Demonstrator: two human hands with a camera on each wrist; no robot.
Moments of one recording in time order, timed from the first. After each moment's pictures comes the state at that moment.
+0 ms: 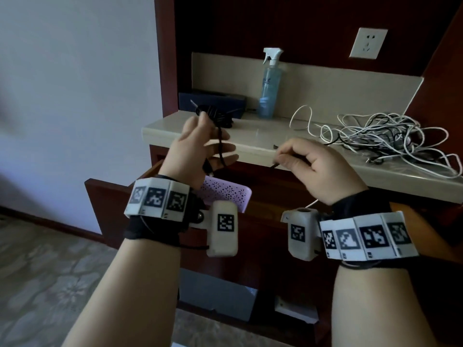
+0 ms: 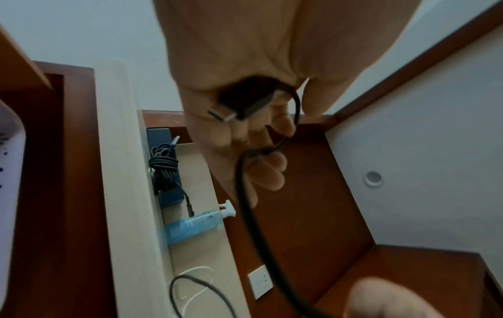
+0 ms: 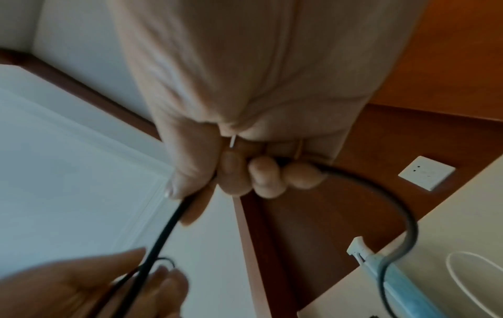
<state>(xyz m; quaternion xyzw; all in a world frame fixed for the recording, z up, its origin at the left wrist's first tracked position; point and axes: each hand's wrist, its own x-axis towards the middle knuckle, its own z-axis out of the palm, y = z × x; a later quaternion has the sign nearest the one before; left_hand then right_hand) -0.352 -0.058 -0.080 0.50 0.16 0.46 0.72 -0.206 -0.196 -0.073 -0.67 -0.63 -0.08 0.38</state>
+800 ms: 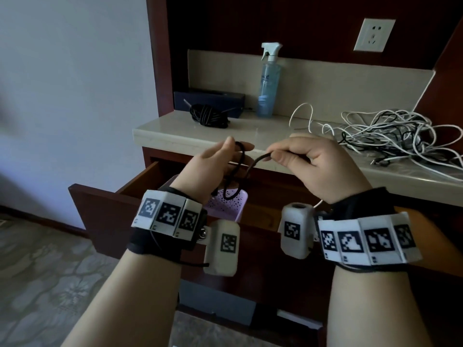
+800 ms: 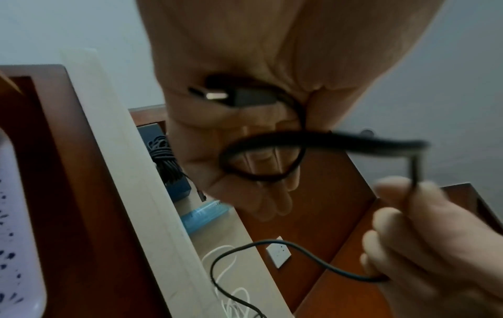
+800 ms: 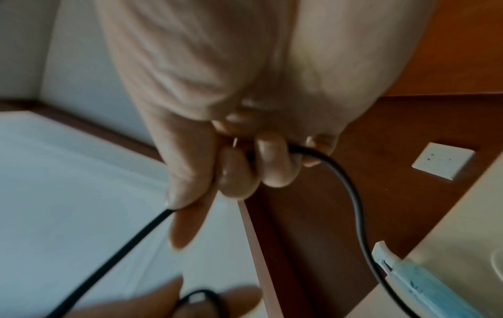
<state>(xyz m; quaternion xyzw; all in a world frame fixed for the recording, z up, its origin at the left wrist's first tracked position) -0.318 -0.071 -0.095 0.65 0.20 0.33 0.66 -0.174 -0.181 -0.075 -0.61 -0.66 -0.10 0.43</state>
